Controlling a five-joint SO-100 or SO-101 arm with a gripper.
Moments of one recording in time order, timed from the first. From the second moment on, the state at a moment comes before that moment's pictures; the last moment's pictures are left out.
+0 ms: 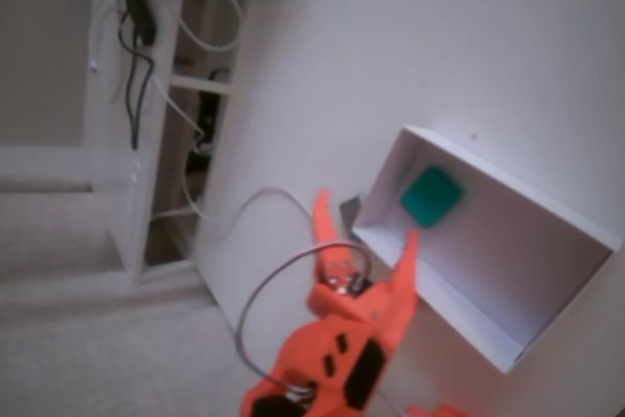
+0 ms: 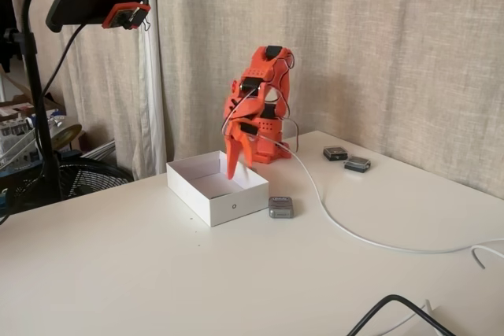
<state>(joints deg) 51.2 124.5 142.0 40.1 -40.9</state>
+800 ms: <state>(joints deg) -2.1 174.1 161.8 17.8 -10.5</state>
